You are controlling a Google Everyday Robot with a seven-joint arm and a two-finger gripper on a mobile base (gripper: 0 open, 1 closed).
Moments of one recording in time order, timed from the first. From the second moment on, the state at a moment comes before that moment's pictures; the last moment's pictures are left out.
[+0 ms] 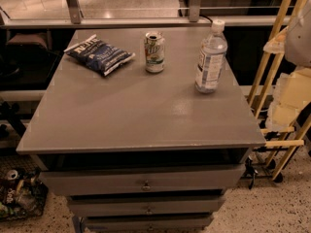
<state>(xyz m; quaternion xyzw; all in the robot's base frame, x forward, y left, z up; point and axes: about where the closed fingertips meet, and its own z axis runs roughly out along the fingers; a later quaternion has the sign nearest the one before) 0.438 -0.217 0.976 -0.60 0.78 -0.03 0.16</state>
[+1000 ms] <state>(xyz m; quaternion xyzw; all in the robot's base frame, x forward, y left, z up) 0.471 -0.225 0.972 -0.53 0.81 0.01 0.25</state>
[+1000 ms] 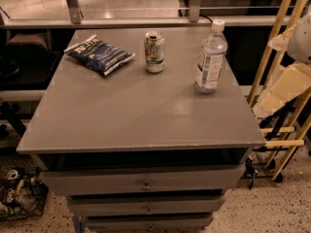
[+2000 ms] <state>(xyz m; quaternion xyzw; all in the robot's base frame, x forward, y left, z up) 0.572 -0.217 0.950 -0.44 0.79 0.13 0.41</state>
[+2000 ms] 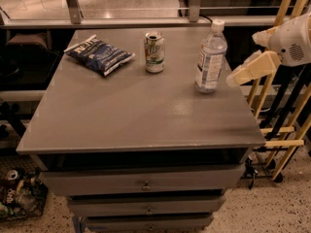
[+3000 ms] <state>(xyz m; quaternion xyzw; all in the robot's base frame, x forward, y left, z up) 0.615 -0.183 0.933 -0.44 0.75 0.21 0.44</state>
